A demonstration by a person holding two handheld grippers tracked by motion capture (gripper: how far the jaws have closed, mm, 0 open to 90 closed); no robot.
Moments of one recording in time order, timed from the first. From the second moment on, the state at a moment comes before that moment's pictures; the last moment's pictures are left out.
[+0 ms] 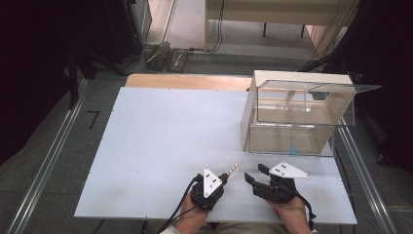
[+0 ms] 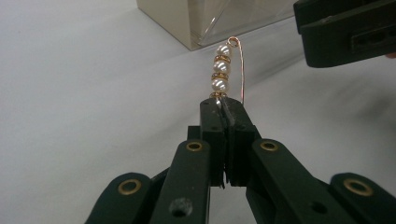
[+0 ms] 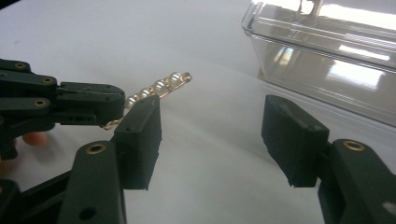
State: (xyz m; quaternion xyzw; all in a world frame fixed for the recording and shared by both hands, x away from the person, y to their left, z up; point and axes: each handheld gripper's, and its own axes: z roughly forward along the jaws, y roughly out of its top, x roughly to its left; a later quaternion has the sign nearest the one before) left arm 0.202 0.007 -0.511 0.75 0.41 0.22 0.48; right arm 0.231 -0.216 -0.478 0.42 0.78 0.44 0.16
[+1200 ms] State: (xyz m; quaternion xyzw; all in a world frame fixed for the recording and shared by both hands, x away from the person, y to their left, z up) left arm 0.197 -0.004 -0.505 0.73 0.40 0.21 0.50; right arm 0.253 -0.209 -0.484 0.47 0.72 0.51 0.01
